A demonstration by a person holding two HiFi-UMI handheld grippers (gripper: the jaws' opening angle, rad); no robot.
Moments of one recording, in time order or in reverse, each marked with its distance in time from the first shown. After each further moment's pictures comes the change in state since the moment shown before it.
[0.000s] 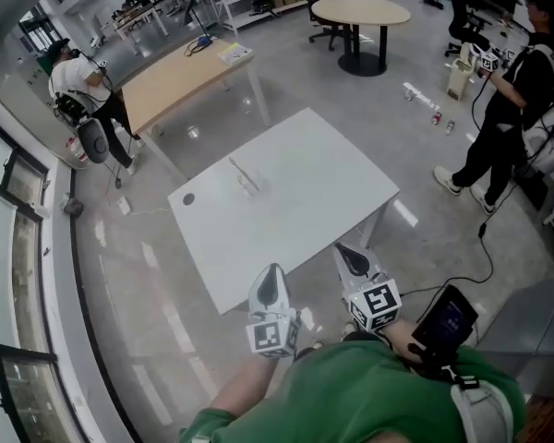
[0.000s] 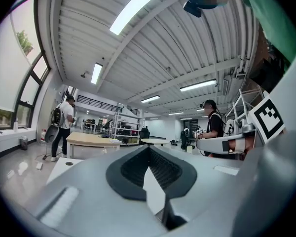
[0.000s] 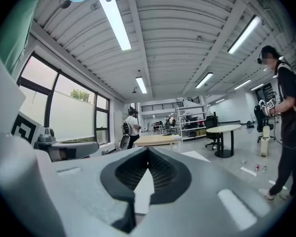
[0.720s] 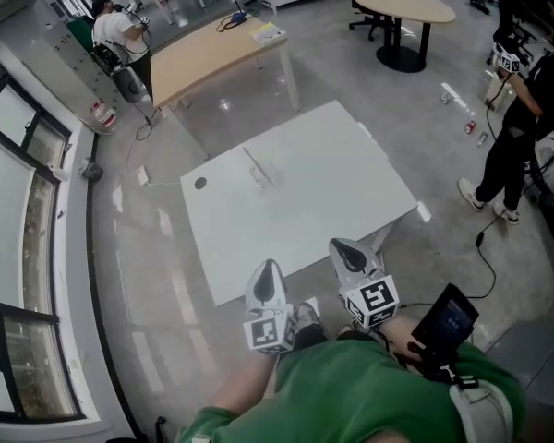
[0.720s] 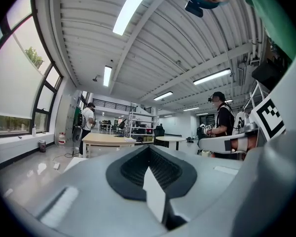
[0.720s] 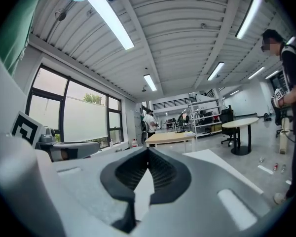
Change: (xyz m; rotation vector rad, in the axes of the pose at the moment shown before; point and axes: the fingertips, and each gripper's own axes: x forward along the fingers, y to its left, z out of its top) left arm 0.052 0.015 -0.017 0.009 0.022 0.204; right arm 0.070 -0.038 -0.014 0.023 0.021 0.188
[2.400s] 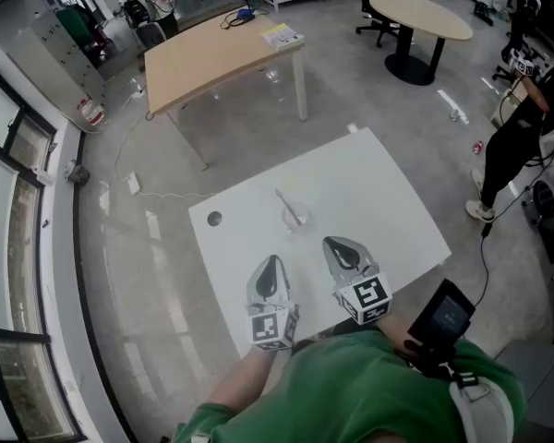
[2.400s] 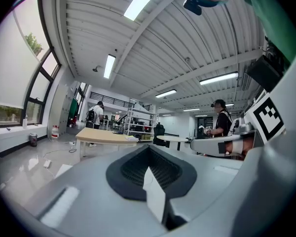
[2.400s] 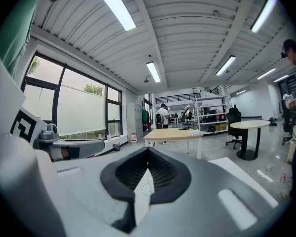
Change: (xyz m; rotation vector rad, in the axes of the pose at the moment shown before) left arm 0.171 0.137 -0.016 -0.040 0.040 -0.047; right arm 0.228 -0.011 0.003 -0.061 0.080 0.015
